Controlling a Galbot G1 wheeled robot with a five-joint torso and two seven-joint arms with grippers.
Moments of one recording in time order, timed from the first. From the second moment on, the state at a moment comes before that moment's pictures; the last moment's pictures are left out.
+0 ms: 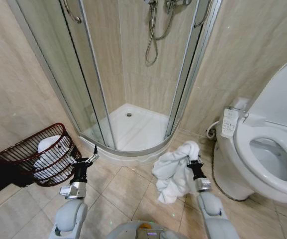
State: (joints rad) left arm 1.63 -1.43 -0.71 -2.11 -0.19 -0.26 -0.07; right arm -1.44 1.37 0.63 1.99 0.00 0.12 -0.03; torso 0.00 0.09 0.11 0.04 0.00
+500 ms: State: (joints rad) left arm 1.63 -1.43 -0.72 -2.11 -0.24 -0.25 -0.13; right arm -1.54 1.41 0.57 2.43 0.06 -0.10 -0.03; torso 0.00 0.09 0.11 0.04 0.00
